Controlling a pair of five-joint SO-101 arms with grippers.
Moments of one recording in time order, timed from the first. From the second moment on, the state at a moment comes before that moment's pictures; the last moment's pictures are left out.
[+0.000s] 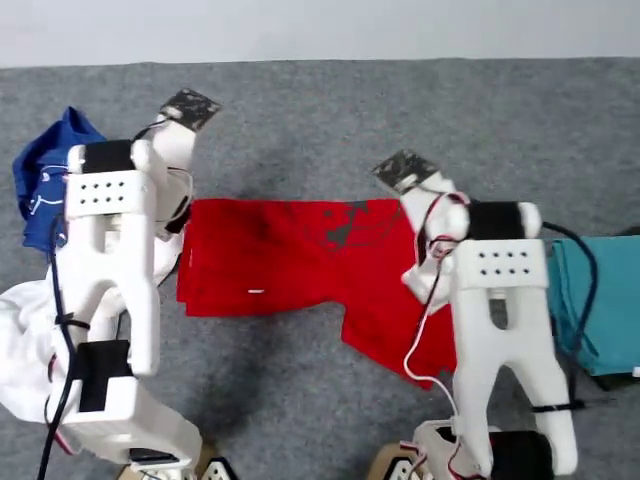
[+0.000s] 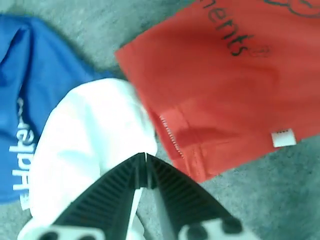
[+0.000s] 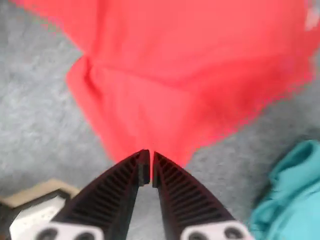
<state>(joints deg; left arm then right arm) -9.4 7.4 -5.6 90.2 -23.9 -6.5 -20.1 20.8 92.2 32.4</state>
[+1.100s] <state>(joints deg) -7.8 26.2 -5.6 79.7 -17.5 3.4 16.7 14.5 43.2 31.9</state>
